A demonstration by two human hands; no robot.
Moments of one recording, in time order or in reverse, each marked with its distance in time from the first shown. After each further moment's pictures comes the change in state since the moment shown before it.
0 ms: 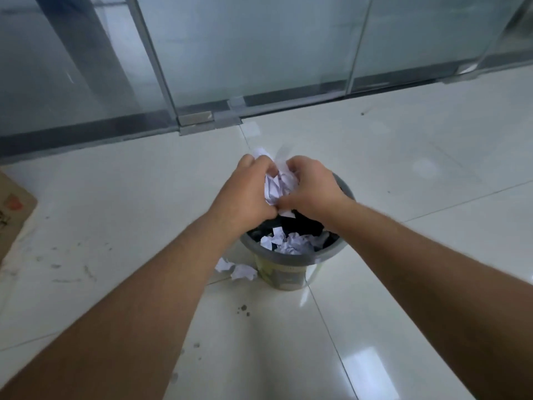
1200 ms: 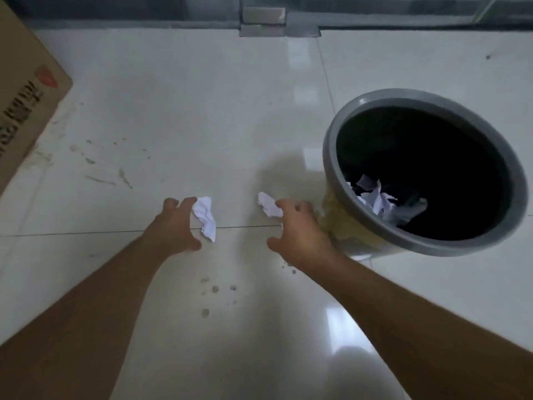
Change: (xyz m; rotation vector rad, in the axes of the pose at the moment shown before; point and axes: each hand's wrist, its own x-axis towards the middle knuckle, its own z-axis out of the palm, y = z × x) left_hand -0.161 -0.293 0.054 0.059 -0.328 -0.816; right_hand -0.019 0.032 0.233 -0.276 -0.462 0.118
